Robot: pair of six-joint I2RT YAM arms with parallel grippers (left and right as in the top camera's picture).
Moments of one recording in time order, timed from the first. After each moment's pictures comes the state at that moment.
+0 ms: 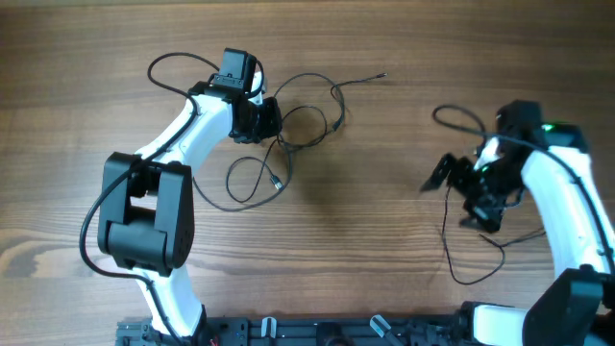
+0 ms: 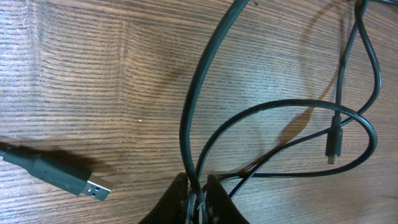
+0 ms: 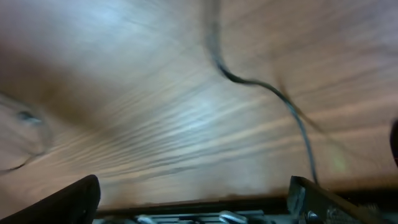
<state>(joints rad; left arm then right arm) -0.23 1.98 1.36 -0.61 0.31 -0.45 -0.10 1.49 1.05 -1.26 -0.35 0.48</state>
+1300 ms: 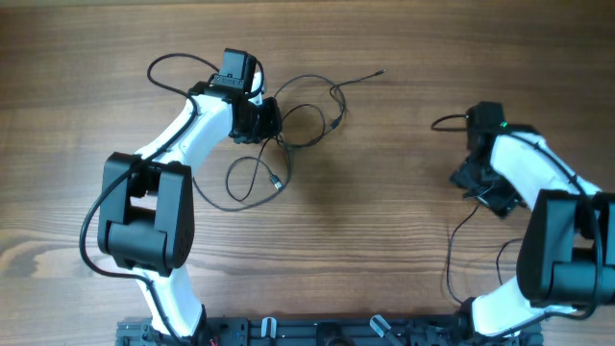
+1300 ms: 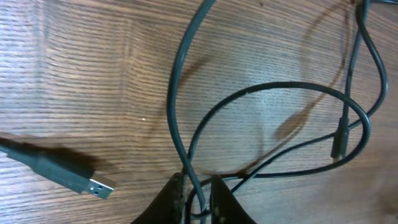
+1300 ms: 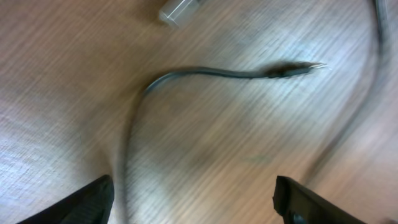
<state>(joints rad) -0.23 1.98 1.36 -0.61 0.30 -0.46 -0.08 1.77 1.02 -0.94 0.34 0.72</state>
